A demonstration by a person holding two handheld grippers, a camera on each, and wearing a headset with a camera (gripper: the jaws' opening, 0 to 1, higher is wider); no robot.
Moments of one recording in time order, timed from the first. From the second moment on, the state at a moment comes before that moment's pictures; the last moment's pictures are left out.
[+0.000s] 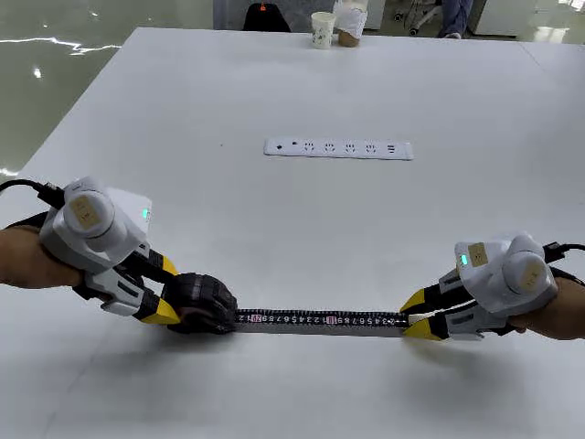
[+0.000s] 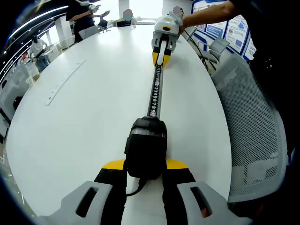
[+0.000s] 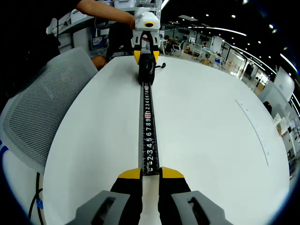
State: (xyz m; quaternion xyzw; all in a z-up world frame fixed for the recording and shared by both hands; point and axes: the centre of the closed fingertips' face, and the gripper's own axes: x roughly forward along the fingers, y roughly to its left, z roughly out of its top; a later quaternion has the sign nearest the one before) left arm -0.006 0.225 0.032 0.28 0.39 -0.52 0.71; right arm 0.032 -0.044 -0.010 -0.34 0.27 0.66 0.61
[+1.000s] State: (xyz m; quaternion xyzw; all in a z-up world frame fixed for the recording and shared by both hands) left arm -0.006 0.222 0.031 0.31 0.39 -0.52 0.69; right arm 0.032 -0.042 -0.010 -0.37 0.29 0.65 0.59
